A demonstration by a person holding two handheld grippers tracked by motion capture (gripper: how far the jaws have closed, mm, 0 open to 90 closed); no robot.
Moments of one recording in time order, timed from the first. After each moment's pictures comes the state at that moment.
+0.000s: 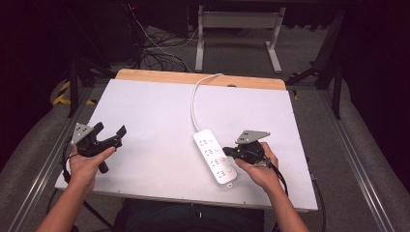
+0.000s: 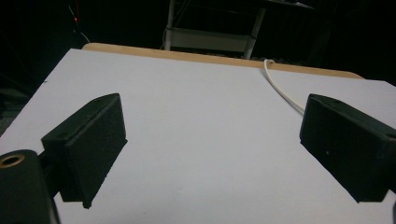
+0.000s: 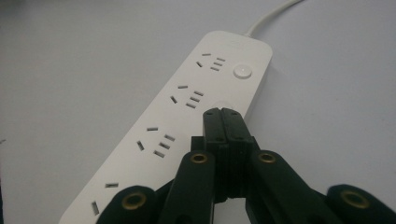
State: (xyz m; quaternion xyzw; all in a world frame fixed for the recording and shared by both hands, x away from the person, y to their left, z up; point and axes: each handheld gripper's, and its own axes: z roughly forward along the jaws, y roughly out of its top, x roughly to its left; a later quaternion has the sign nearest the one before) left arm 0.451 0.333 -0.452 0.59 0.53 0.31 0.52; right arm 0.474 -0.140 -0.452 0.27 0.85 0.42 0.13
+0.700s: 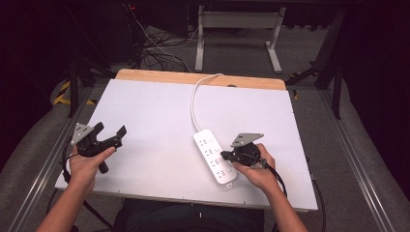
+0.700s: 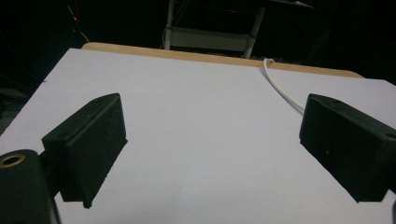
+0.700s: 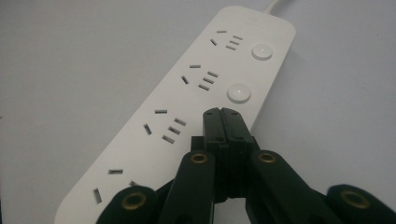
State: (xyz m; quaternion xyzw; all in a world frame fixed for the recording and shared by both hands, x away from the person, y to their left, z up) left arm 0.451 0.333 -0.452 0.60 0.53 0.31 0.52; right arm 0.474 -0.132 -0.460 0.26 0.87 0.40 0.12
